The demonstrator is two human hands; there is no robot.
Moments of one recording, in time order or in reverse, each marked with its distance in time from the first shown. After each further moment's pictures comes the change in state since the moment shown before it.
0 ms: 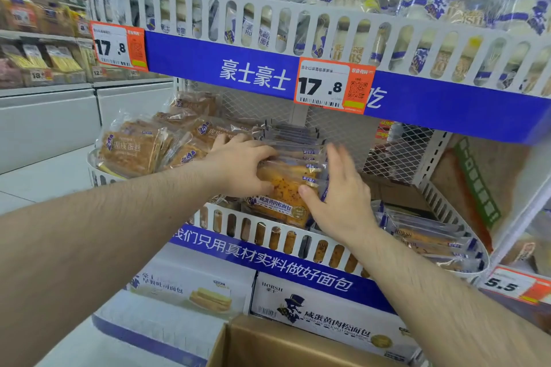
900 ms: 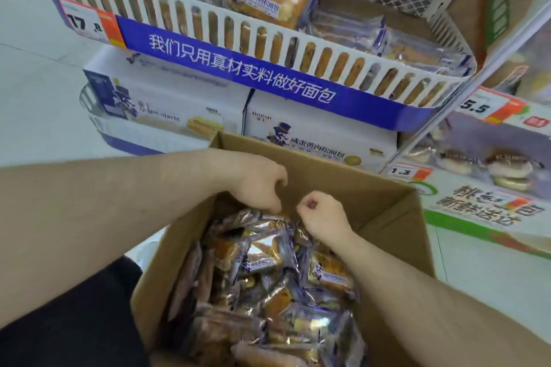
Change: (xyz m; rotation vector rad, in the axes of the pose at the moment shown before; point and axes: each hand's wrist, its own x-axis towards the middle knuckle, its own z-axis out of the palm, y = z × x) left_hand -0.177 0.152 0.107 -0.291 -0.877 0.158; right_hand -0.283 0.072 0.072 0.173 -0.635 0.595
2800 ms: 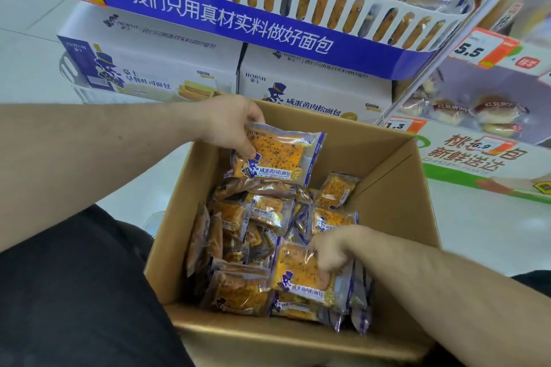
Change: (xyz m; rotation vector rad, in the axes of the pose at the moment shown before) left_hand -0.002 -0.055 0.013 -0.309 0.286 0.027; right_hand -0.064 0.032 0.026 -0.678 -1.066 0.145
